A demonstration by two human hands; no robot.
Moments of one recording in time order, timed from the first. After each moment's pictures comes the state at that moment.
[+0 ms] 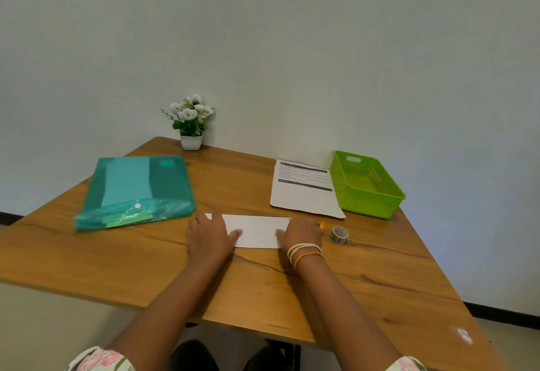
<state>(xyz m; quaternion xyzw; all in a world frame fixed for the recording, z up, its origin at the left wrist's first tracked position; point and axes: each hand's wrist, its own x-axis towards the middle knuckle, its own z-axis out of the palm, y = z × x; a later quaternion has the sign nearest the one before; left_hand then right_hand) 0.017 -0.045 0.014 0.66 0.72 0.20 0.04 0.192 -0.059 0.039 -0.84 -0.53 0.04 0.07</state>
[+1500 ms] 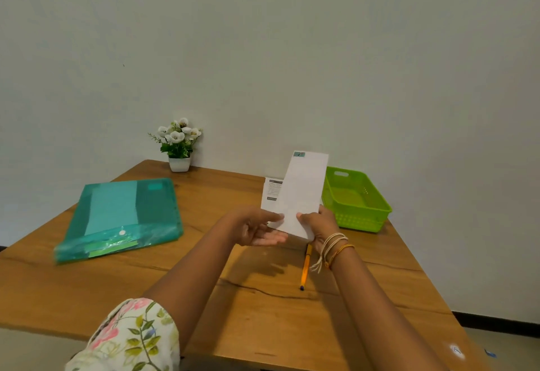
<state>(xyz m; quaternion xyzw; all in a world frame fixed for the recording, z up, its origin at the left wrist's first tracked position) 0.093 -0.014 0.120 0.46 0.49 0.14 0.73 0.249 -0.058 0.100 -0.62 -0.33 0.39 0.59</state>
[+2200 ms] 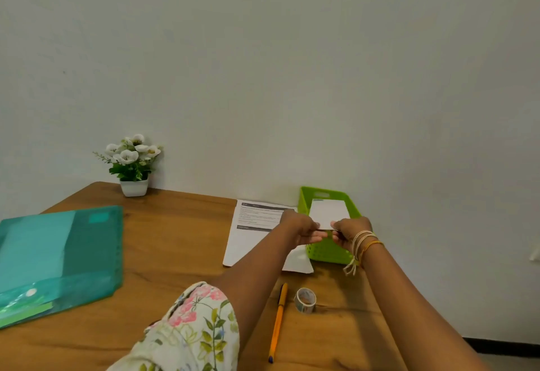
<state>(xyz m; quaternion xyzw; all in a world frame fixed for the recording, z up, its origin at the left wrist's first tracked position) 0.280 0.049 0.130 0.52 0.46 0.26 0.67 0.398 0.007 0.131 -0.72 -0.22 0.36 0.56</state>
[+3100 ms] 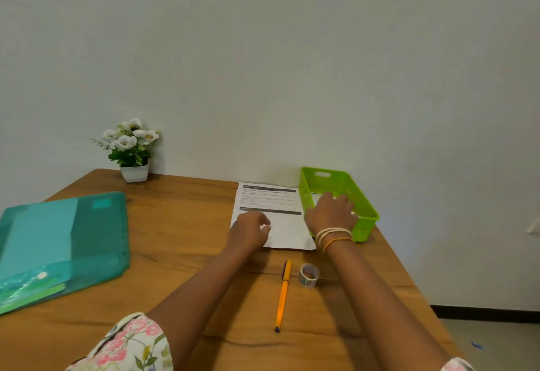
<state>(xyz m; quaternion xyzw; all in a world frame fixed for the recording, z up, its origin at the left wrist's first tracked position) 0.182 0.058 0.050 0.77 0.51 0.30 0.23 0.335 -0.001 0.115 -0.89 -0.42 -0.04 0.17</state>
